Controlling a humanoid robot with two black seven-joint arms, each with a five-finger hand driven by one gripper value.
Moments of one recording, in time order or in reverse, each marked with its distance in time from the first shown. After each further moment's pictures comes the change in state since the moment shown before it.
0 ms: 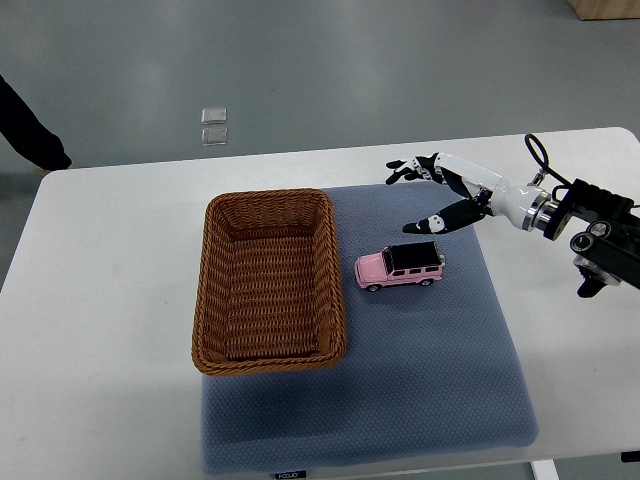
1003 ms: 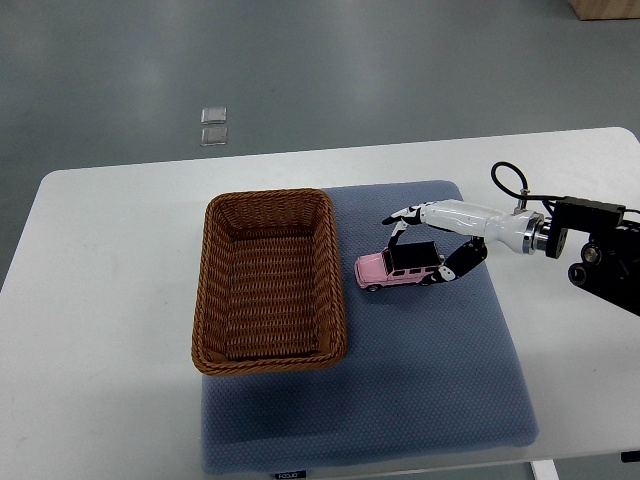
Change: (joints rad) left arm 0.004 0.000 0.002 0.000 0.001 0.000 0.002; right arm 0.081 -0.044 -0.243 0.021 -0.372 -0.181 0.045
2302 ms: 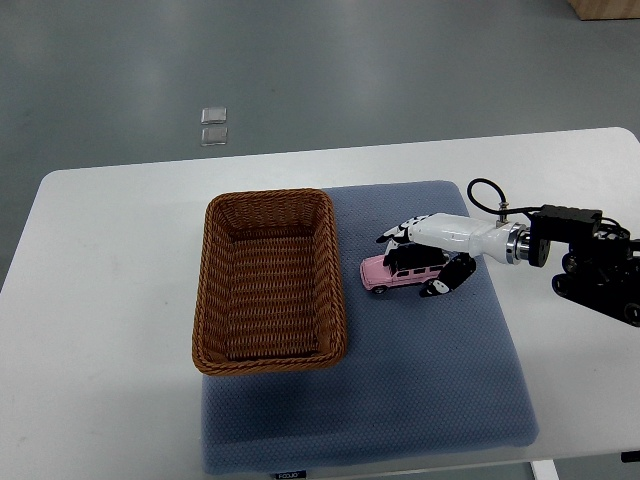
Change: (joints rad) left arm 0.000 0.000 0.002 -0.002 0.001 0.000 0.000; right arm 0.070 0.056 -0.176 -0.048 -0.011 -0.069 -0.049
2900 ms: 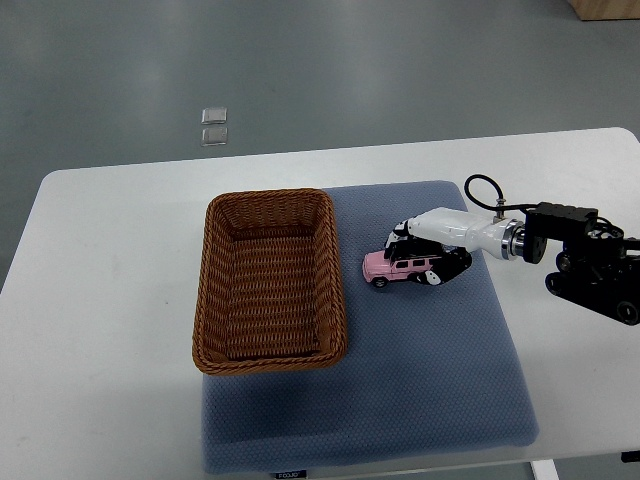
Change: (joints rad) left arm -0.001 0.000 0.001 0.000 0.000 0.000 0.000; right arm 0.006 0.006 0.005 -0.007 0.006 -0.040 -0.068
